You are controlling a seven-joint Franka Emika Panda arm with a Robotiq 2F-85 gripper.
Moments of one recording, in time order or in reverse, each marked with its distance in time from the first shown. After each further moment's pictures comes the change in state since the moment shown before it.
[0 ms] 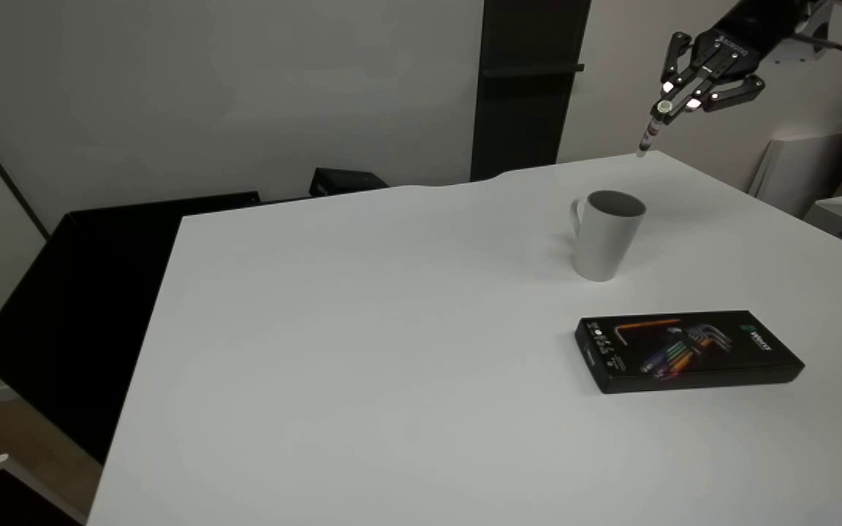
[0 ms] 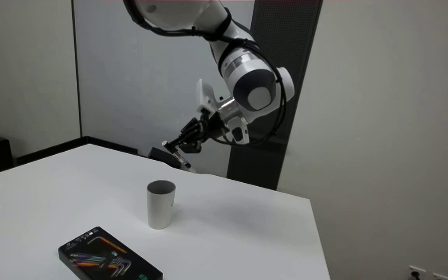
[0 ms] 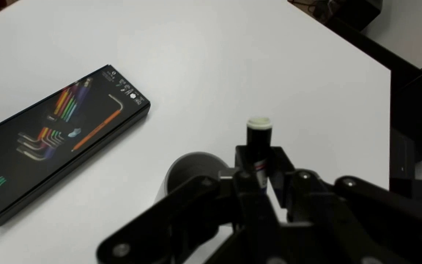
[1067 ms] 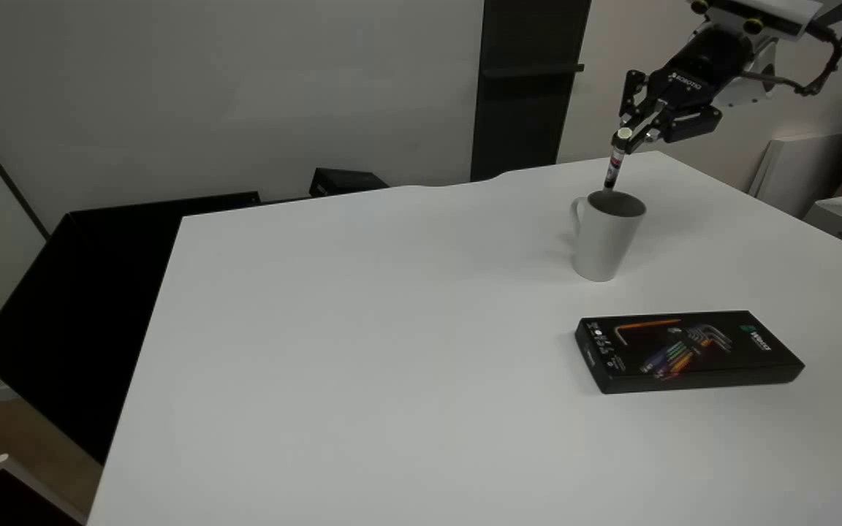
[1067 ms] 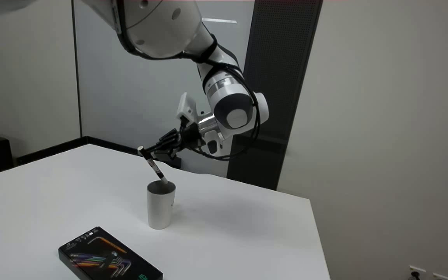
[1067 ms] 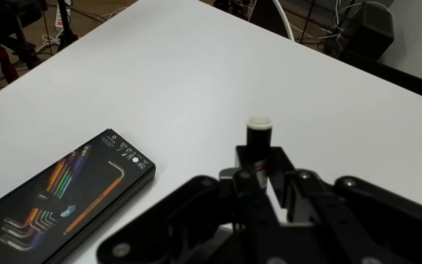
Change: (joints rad) arm 0.060 0.072 0.002 -0.006 0.067 -0.079 0.113
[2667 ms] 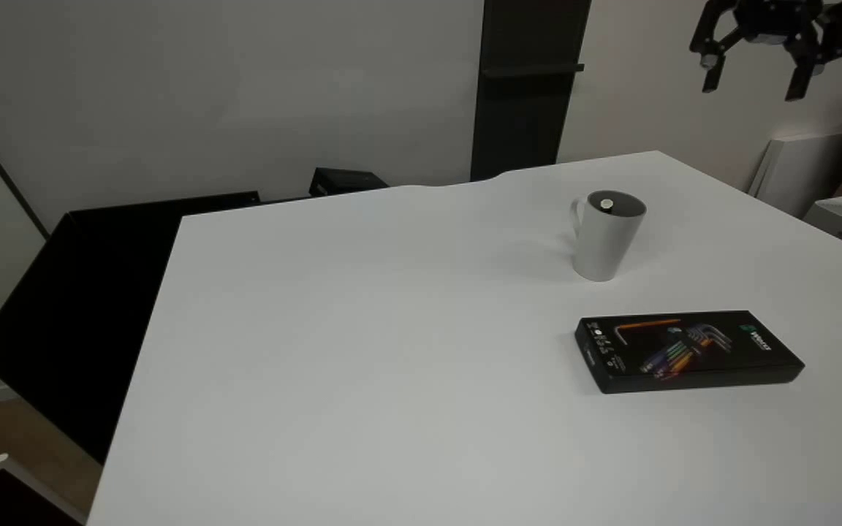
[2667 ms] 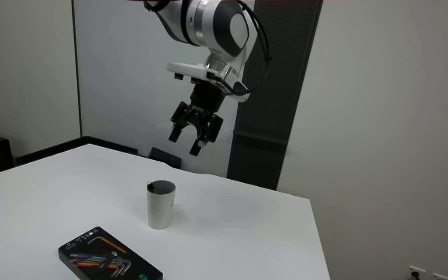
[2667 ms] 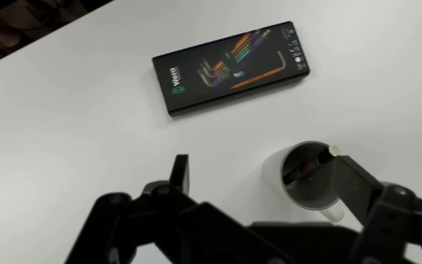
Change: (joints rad) arm 0.102 -0.243 -0.055 -0.033 -0.669 0.050 -0.344
